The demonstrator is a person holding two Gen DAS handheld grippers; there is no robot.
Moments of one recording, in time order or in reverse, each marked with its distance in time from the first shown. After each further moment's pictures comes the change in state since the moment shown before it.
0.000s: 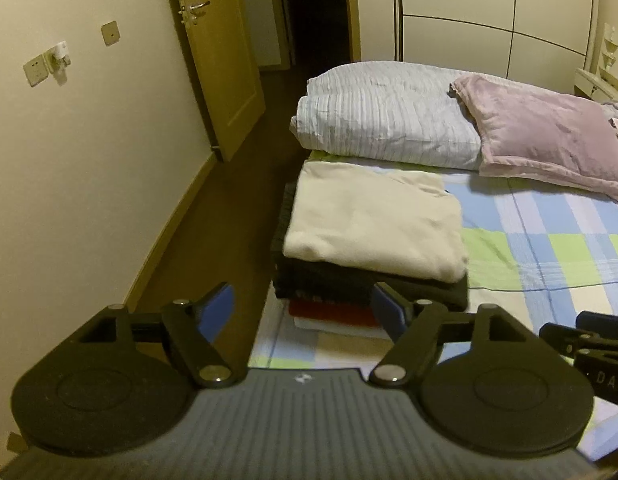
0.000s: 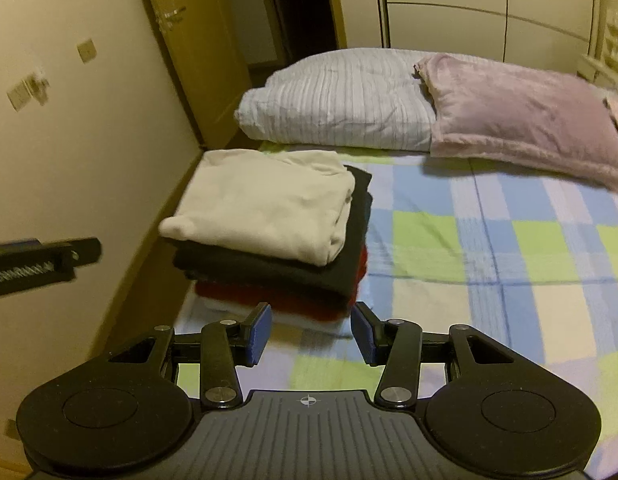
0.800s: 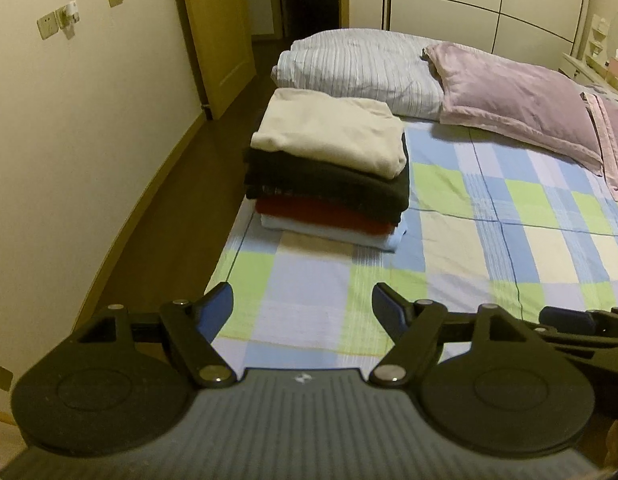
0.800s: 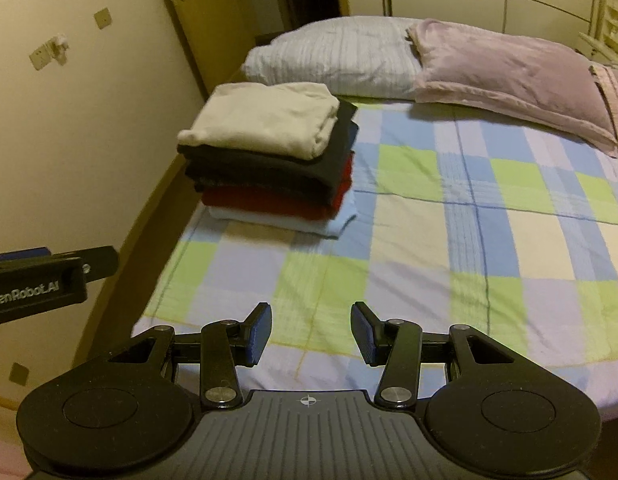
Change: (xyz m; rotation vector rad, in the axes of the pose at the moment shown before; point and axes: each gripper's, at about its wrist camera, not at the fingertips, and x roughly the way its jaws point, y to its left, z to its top) left arm -0.090 -0.033 -0.114 -0.035 0.090 -0.041; right arm -0.082 -0.012 -0.111 -0.031 0.092 -0.019
